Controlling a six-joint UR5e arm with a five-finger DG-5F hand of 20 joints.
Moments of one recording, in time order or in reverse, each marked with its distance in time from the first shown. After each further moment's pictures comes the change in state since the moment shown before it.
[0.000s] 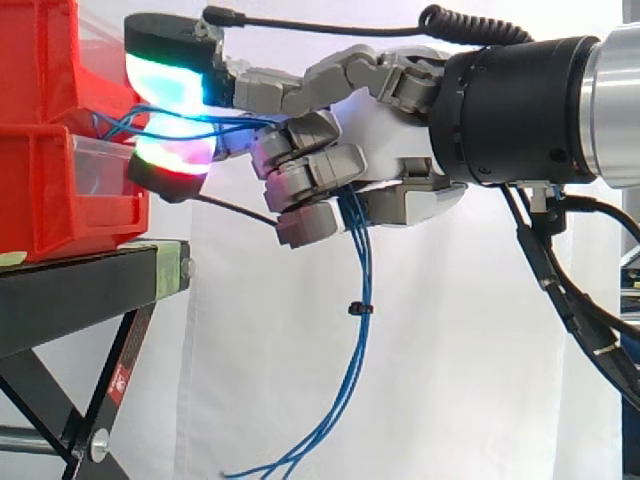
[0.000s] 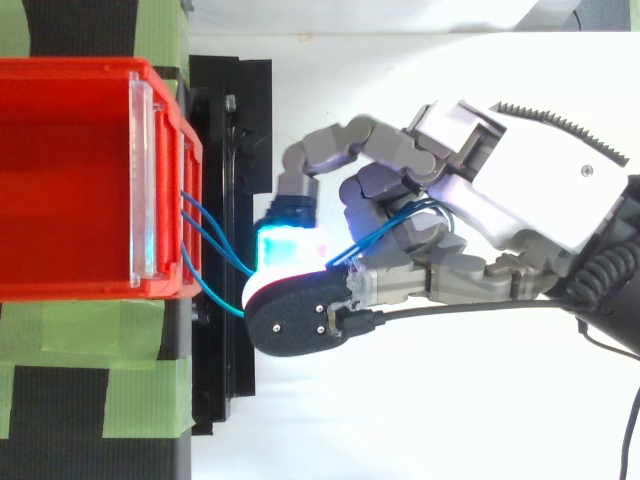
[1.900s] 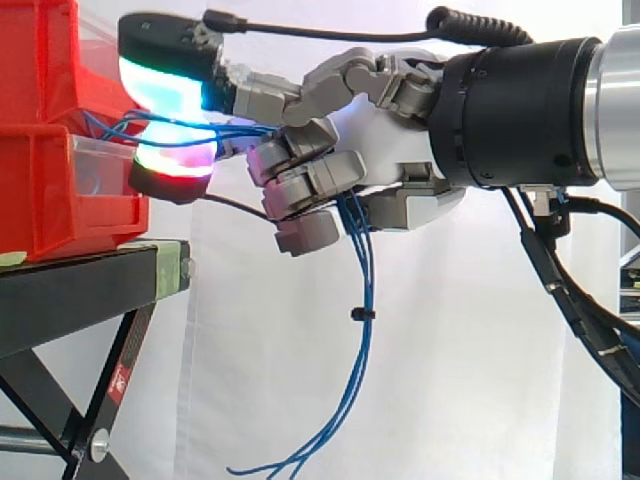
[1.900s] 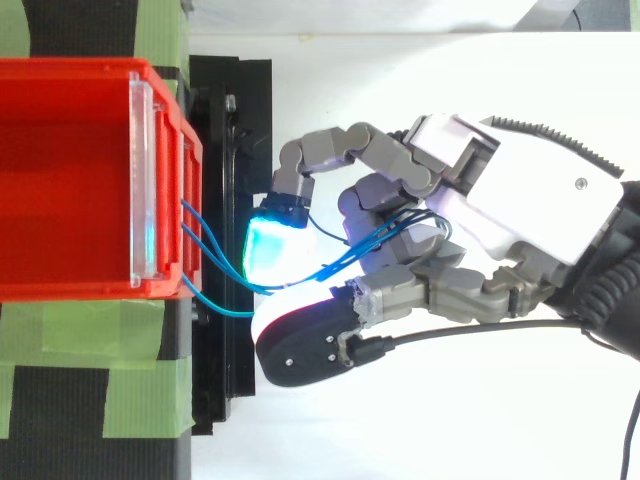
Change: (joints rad) arm 0.003 0.000 0.000 -0.014 -0.022 -0.035
